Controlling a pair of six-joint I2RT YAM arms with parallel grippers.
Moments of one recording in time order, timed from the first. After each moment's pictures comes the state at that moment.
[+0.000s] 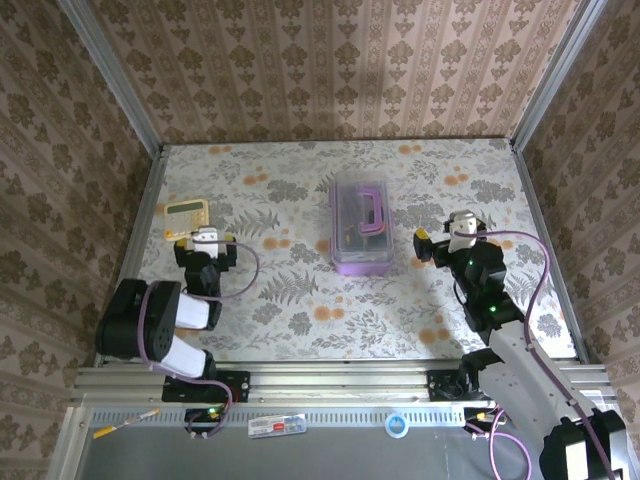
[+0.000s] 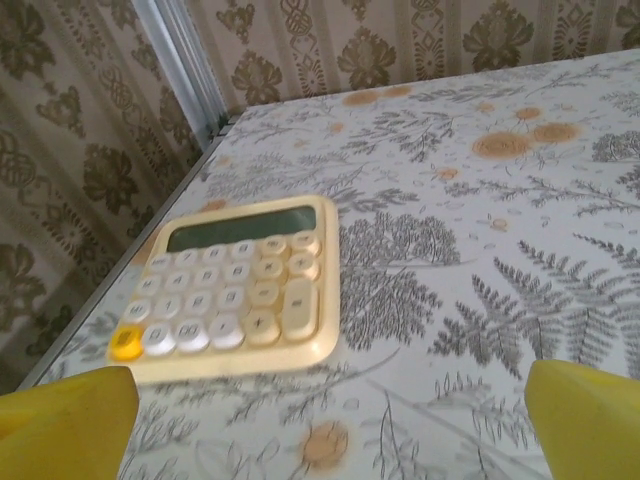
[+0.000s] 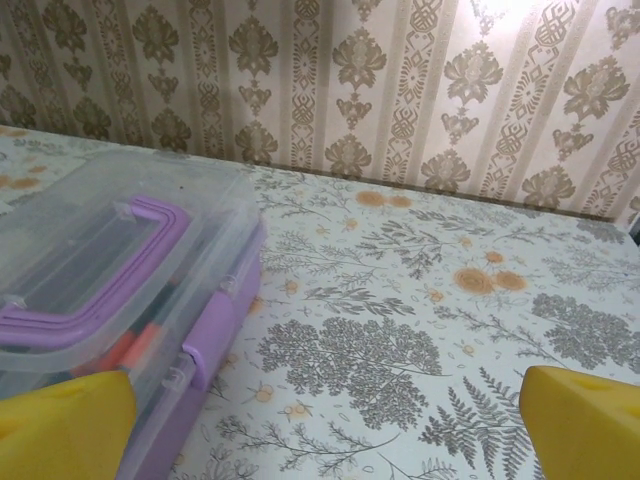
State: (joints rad) left arm -0.14 1.57 0.21 1.13 -0.29 0.14; right arm 0.18 0.73 0.34 0.20 0.07 -0.09
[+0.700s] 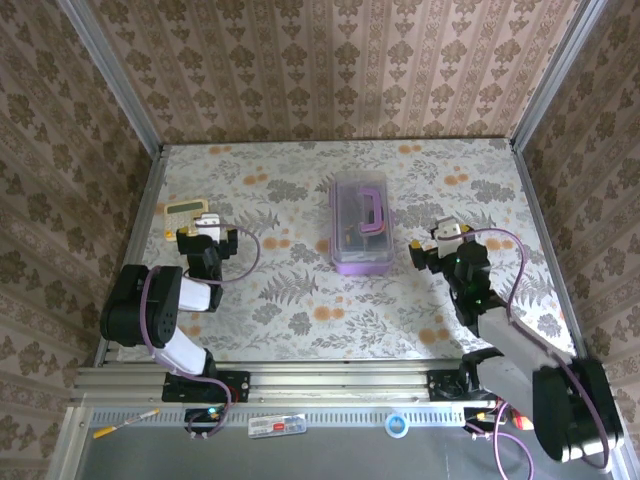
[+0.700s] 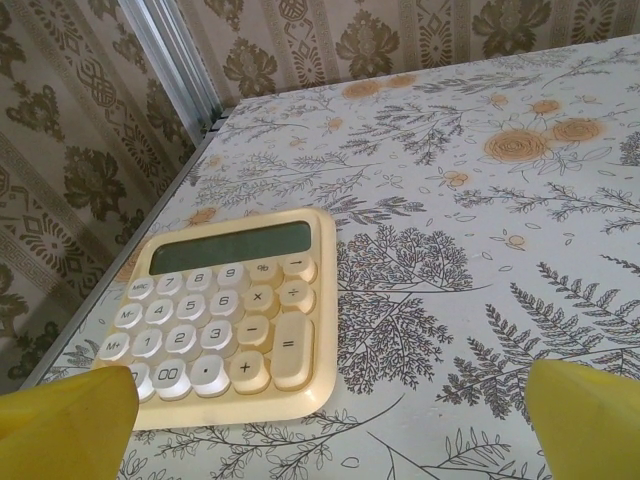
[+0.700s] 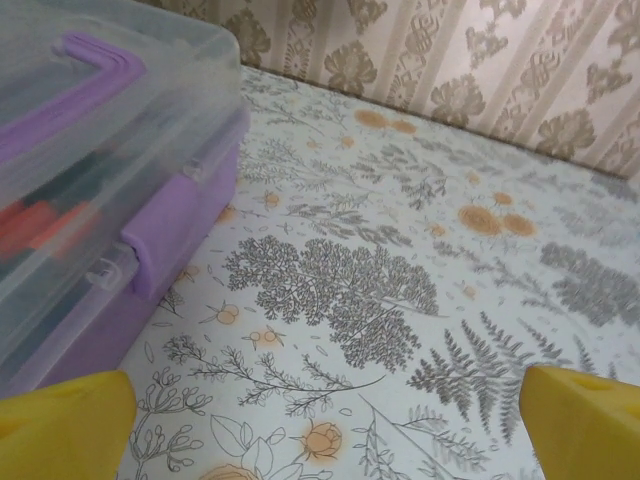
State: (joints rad) left arm -0.12 1.58 0.32 1.00 -0.29 0.14; right arm 0.16 1.03 0.25 0.46 0.07 -0.20
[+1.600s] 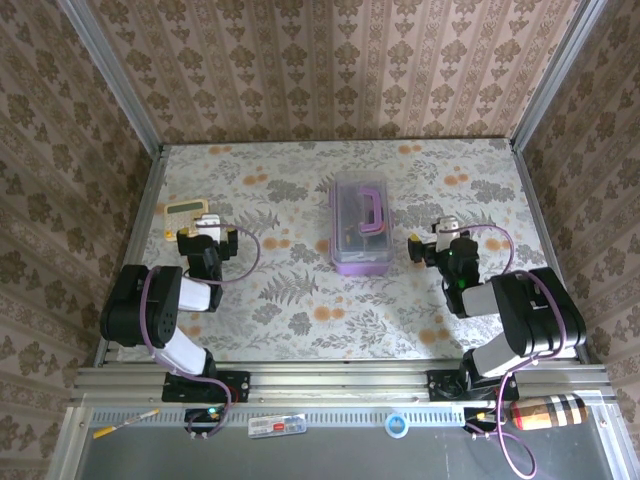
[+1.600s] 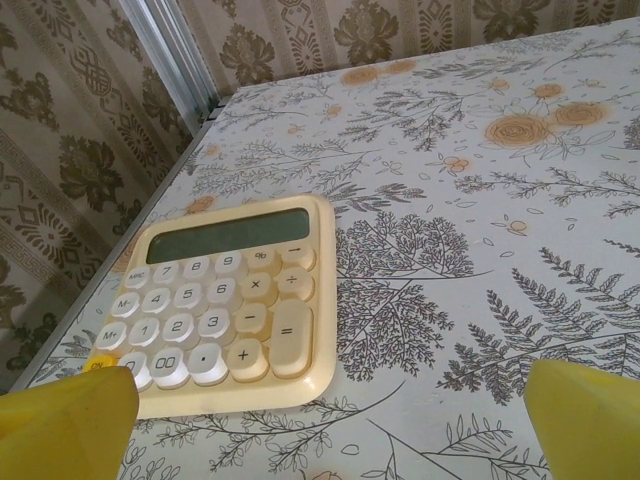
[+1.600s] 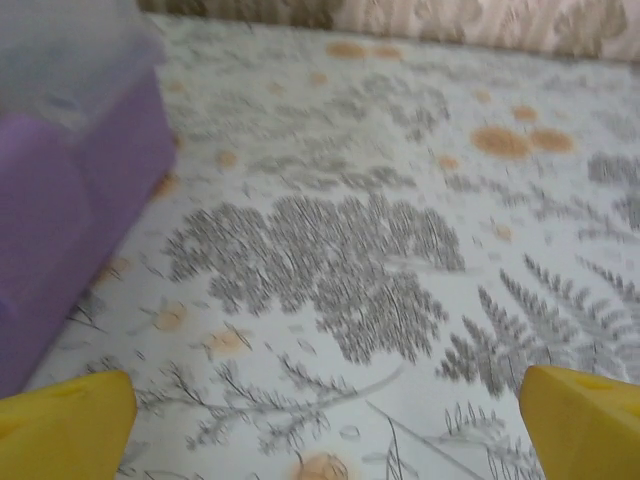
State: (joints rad) left arm -0.12 1.58 0.32 0.97 -0.29 0.14; right arm 0.07 1.53 0.34 0.83 0.08 -0.03
